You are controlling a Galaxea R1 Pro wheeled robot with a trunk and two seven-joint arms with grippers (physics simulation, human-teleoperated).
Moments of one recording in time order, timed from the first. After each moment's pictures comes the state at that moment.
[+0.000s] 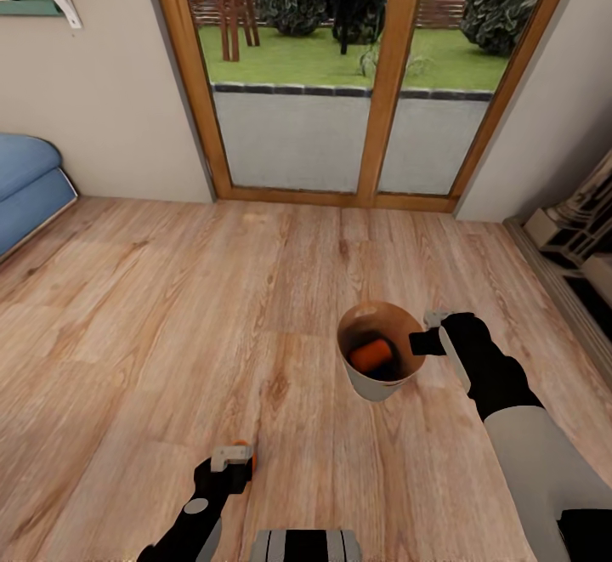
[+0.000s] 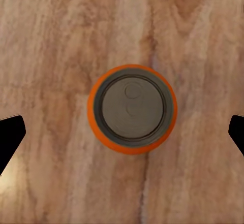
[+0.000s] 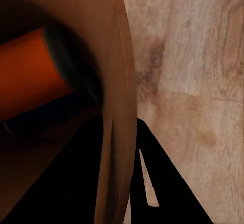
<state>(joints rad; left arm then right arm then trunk) -0.40 -0.11 -0.02 -0.56 -0.04 -0.02 0.12 -0.85 -0.13 0.05 -0.98 0.00 1.01 0.08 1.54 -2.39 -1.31</state>
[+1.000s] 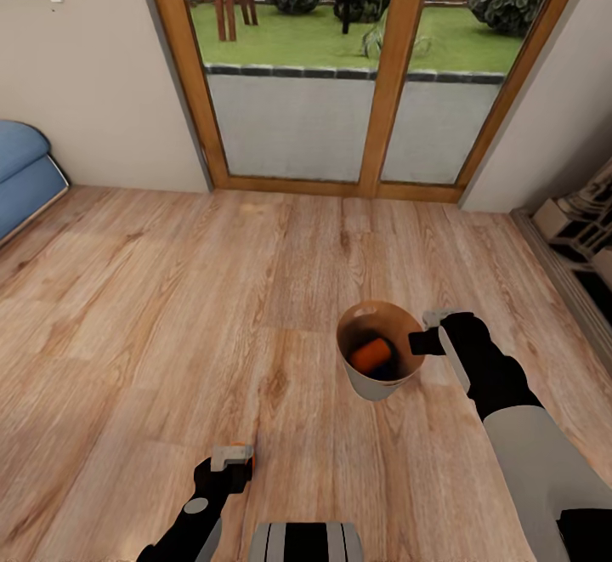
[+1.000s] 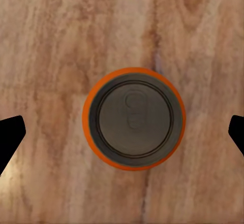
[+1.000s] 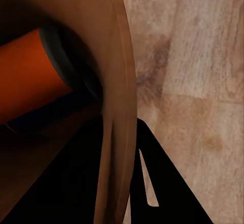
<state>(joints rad) -0.40 -0.11 -0.02 -0.57 -0.04 -0.02 0.12 -0.85 -0.13 0.06 -0.98 0.00 1.01 0.08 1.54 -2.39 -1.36</state>
